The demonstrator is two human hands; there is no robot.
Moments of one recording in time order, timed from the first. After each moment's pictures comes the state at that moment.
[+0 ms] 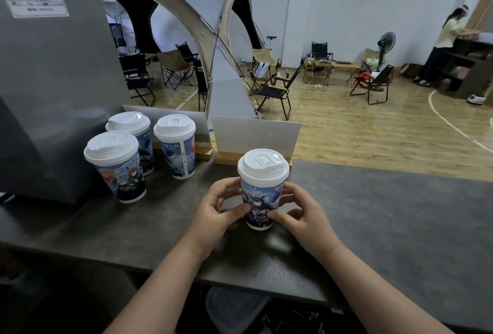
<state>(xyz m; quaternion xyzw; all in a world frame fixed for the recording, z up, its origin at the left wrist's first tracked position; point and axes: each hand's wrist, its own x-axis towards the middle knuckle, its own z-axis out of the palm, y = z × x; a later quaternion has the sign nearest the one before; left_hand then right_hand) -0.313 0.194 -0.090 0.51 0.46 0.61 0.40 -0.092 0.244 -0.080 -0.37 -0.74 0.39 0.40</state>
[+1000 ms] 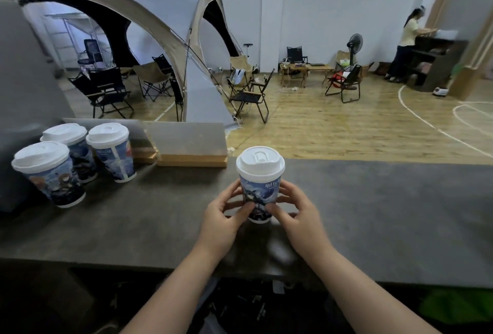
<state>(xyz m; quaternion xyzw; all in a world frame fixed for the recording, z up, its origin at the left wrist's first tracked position) -0.123 0.181 -0.065 0.53 0.48 0.60 0.35 0.058 0.210 -0.060 -0.42 -0.66 0.38 0.49</state>
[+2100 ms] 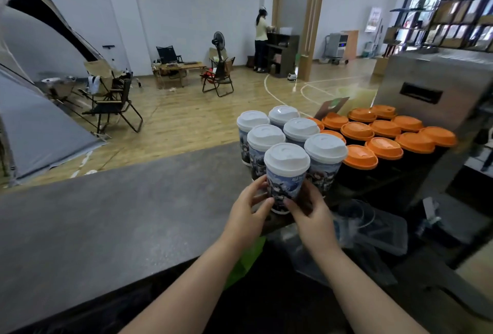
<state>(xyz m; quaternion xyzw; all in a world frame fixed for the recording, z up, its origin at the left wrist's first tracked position) 0.513 0.223 -0.072 0.65 0.37 0.43 0.50 0.659 0.168 -0.083 -0.57 -0.47 0.23 0.64</state>
